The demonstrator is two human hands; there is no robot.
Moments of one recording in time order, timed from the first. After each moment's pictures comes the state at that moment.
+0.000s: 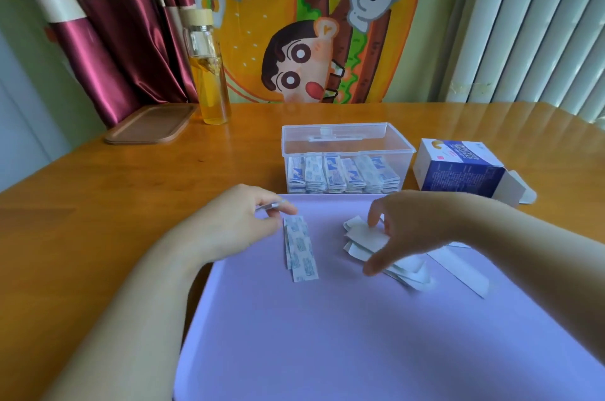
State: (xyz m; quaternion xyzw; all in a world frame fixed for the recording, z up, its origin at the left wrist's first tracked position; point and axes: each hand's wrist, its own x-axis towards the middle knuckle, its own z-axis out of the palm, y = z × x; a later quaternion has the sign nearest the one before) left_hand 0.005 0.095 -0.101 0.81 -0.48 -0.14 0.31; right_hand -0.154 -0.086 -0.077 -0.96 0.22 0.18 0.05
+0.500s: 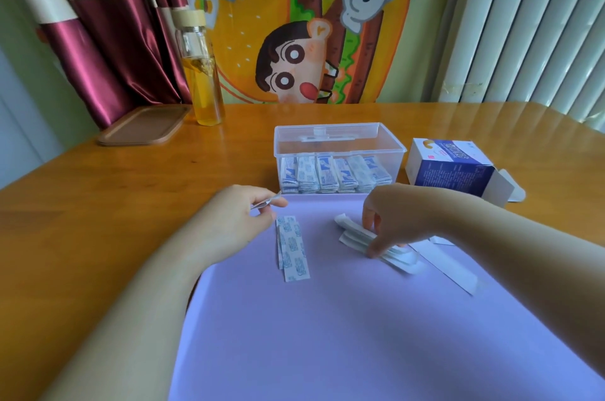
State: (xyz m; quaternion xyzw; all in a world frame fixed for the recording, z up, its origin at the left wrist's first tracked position) left_hand -0.003 0.090 -0.105 0.82 -0.46 -0.11 0.33; right_hand -0.147 -0.090 -0.079 -0.96 0.20 0.17 0.04
